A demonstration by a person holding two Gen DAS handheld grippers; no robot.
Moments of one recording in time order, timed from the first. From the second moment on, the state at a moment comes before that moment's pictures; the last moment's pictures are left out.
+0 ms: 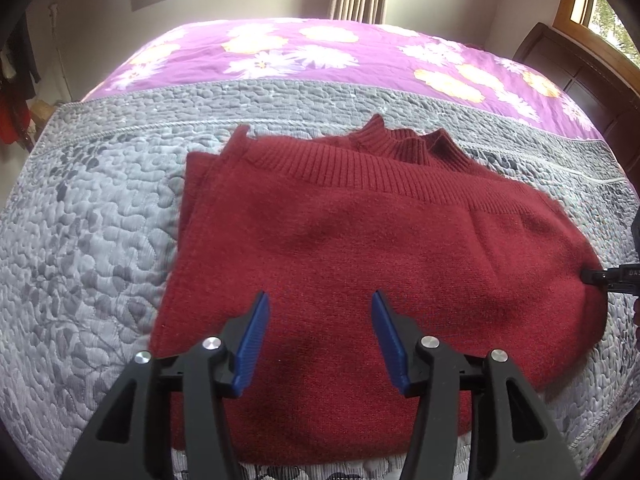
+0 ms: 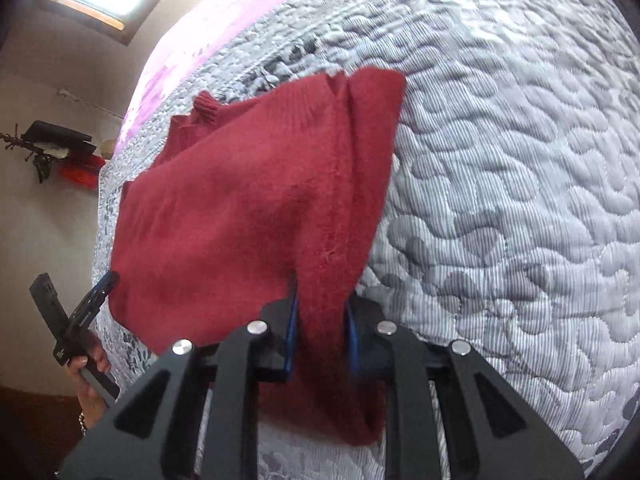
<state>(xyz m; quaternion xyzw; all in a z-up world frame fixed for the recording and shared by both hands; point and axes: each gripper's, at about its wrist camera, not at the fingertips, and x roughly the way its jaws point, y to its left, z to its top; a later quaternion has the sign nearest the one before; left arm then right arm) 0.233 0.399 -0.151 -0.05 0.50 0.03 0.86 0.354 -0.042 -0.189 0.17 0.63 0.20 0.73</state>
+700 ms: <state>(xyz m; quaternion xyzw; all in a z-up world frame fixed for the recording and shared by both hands) 0.256 0.420 -0.189 -0.09 0.54 0.00 0.84 0.344 -0.045 -0.198 0.17 0.63 0.20 0.73</state>
